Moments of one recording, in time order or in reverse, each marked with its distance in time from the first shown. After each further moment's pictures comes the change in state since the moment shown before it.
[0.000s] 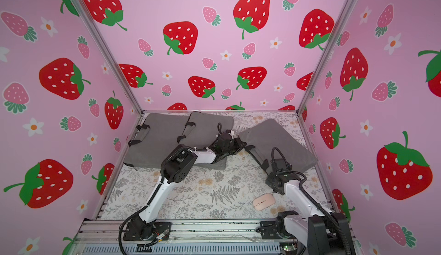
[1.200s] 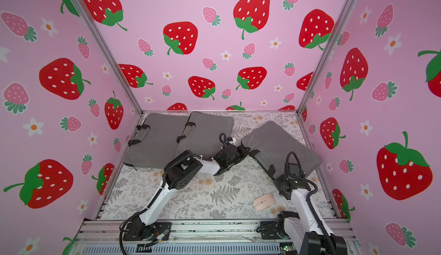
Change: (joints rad) left arm -0.135 -0.044 -0.158 0.203 -0.274 -0.081; right arm -0.263 -0.114 -0.052 -0.027 -0.116 0.078
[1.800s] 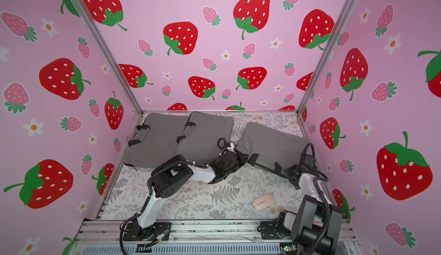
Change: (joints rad) left arm -0.095 -0.232 -0.250 -0.057 -0.149 0.050; right arm -0.271 0.333 0.174 0.204 -0.140 -0.156
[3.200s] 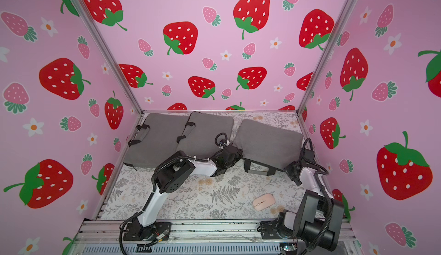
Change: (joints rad) left arm 0.073 0.081 0.153 -0.200 -0.073 -0.017; right arm 0.082 -0.020 0.056 -0.108 0.058 -0.043
